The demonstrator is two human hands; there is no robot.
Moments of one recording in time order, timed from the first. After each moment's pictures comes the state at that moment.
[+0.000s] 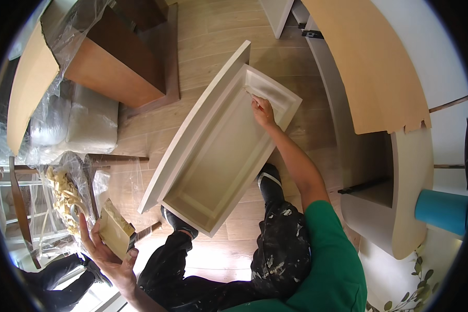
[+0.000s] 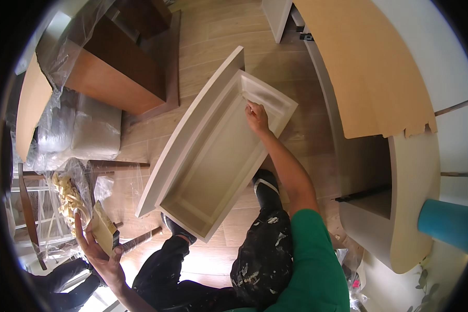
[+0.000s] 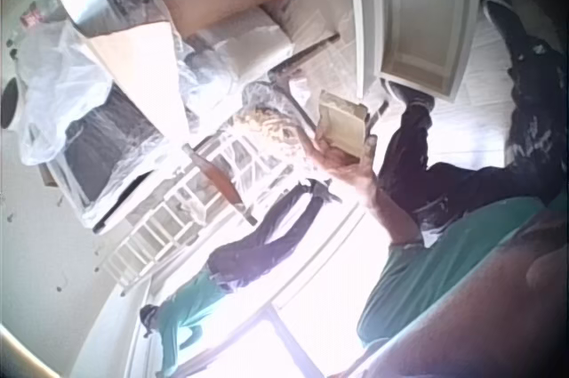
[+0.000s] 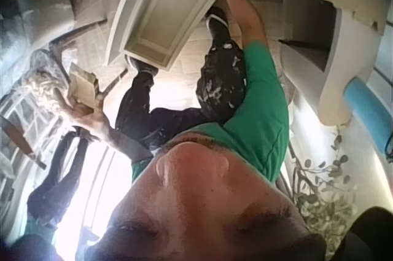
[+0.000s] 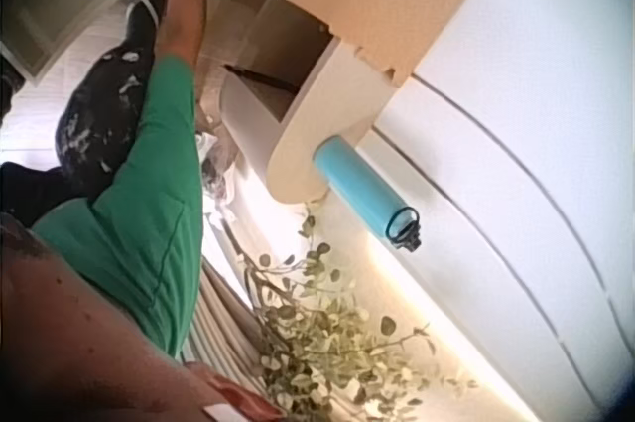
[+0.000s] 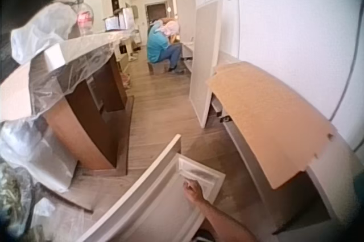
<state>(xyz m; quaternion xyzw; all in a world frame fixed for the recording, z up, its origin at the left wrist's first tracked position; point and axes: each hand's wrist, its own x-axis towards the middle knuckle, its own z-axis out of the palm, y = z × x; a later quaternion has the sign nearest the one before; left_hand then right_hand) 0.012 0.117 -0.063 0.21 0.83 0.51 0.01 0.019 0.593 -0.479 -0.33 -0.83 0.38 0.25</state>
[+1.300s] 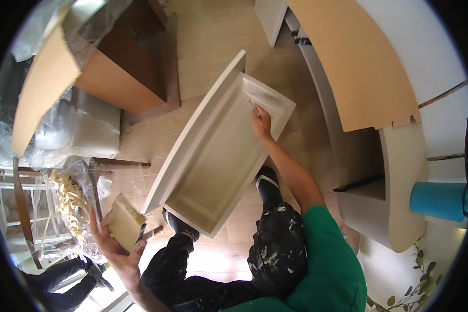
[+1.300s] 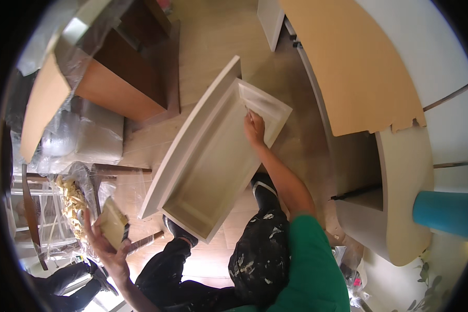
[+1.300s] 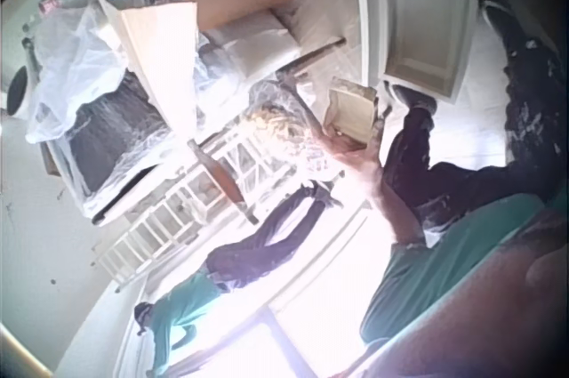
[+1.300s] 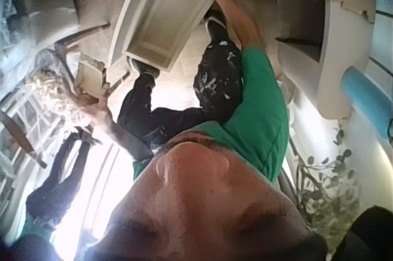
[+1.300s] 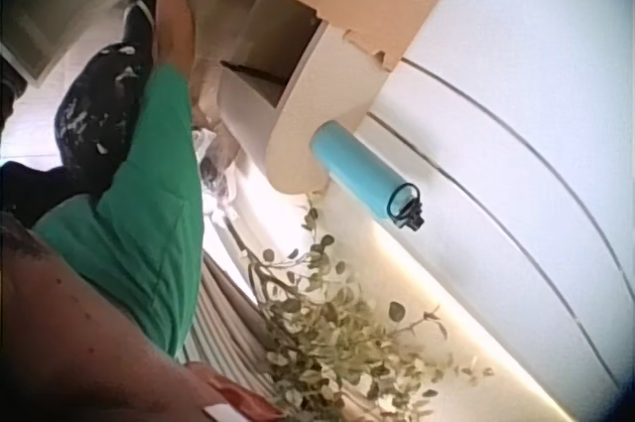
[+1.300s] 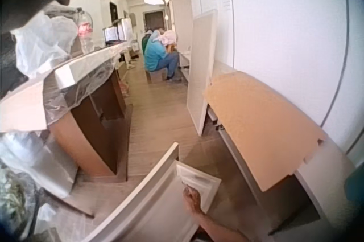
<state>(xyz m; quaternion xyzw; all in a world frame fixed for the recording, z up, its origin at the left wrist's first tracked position) 0.022 0.118 -0.062 0.20 0.79 0.58 0.06 0.041 0.541 -0.421 -0.40 -0.70 0.52 0.29</state>
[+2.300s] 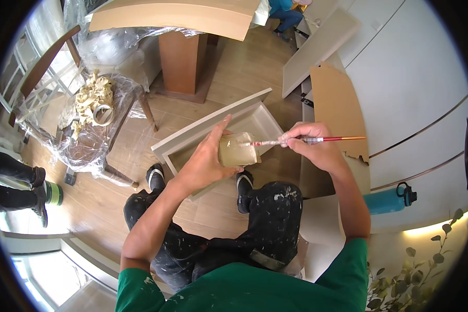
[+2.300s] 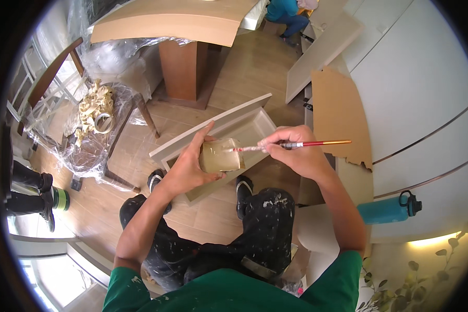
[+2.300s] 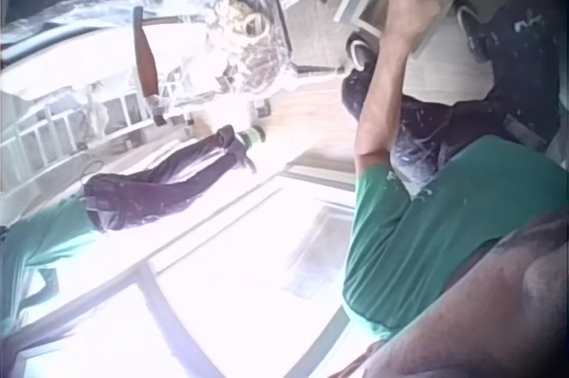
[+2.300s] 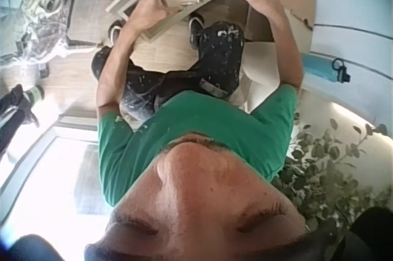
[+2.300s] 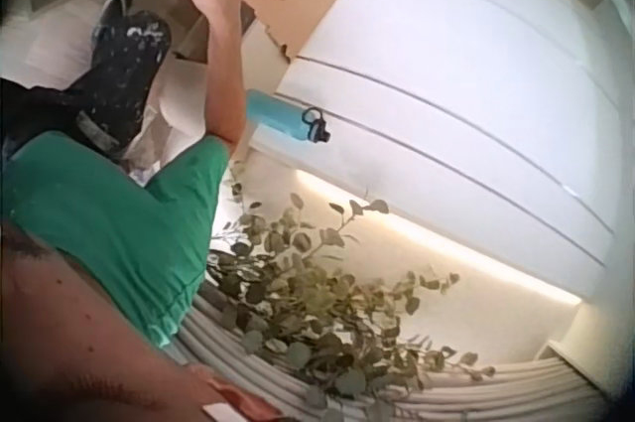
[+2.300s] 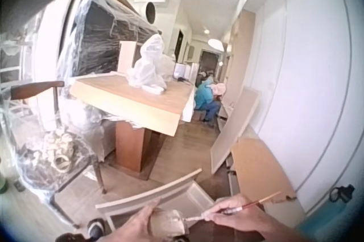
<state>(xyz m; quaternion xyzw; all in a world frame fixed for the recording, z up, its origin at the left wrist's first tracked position) 0.082 0.106 -0.034 0.41 0.68 0.57 0.19 0.213 0.354 0.071 -0.03 -0.86 0.51 0.02</state>
